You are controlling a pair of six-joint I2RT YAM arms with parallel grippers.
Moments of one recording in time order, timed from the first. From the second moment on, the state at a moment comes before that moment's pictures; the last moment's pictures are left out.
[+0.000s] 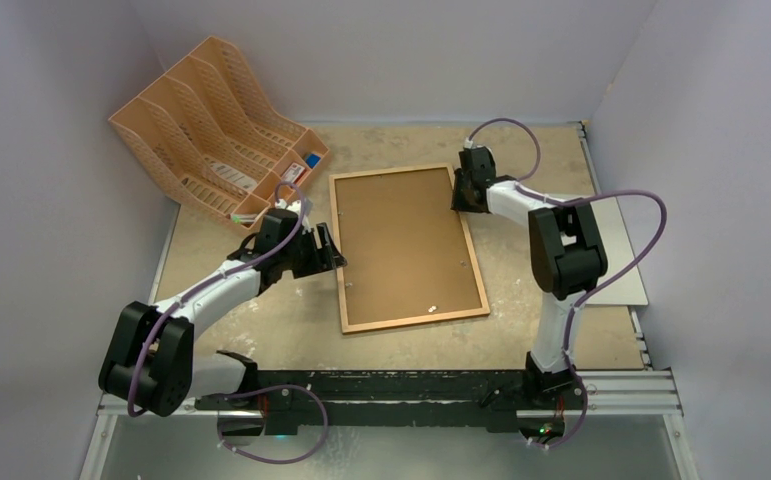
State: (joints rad) left arm -0.35 1.28 0.63 -0.14 0.25 -0.60; right arm 0.28 1.99 1.32 -0.24 0.13 0.35
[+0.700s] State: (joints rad) left arm -0.35 1.28 0.62 -0.14 0.26 -0.60; right arm 0.27 1.60 1.15 -0.26 0.16 0.49
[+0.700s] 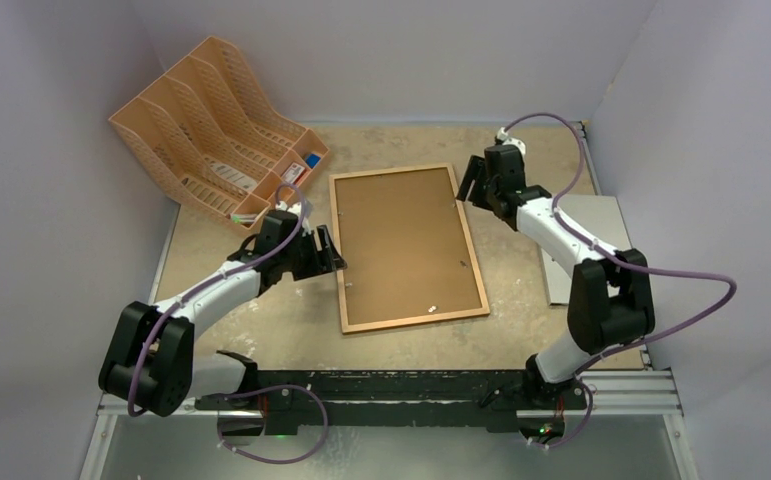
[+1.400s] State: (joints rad) left arm -0.35 1.27 0.52 -0.07 0.33 -0.65; right arm 0.27 1.44 0.73 -0.35 0.02 0.58
